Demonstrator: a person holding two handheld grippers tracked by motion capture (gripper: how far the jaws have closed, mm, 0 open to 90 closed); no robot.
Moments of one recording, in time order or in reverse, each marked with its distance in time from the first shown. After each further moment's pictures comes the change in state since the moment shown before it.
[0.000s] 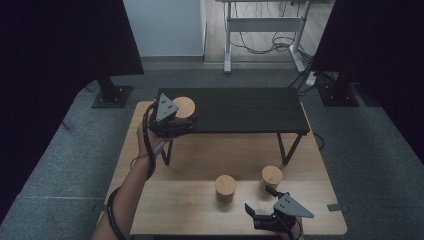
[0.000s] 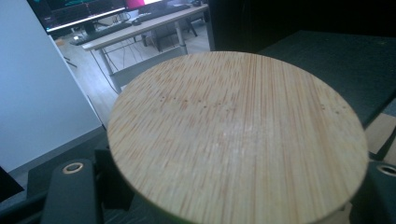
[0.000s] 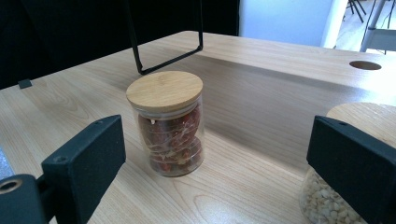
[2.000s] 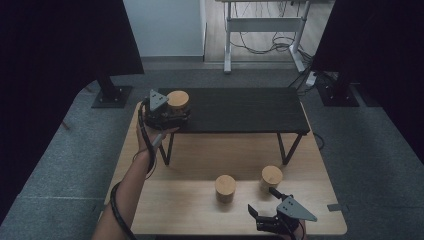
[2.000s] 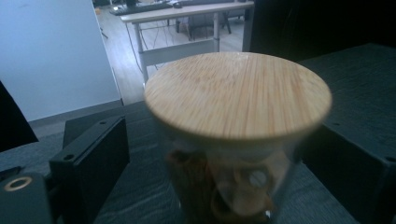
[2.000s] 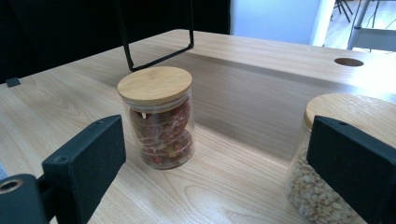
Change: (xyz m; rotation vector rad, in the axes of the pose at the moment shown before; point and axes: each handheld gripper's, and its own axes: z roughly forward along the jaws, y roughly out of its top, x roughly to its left) left arm 0.029 -0.025 0.010 0.015 0.115 -0.218; right arm -0.001 -0.003 -0.009 0.003 -0.039 0.001
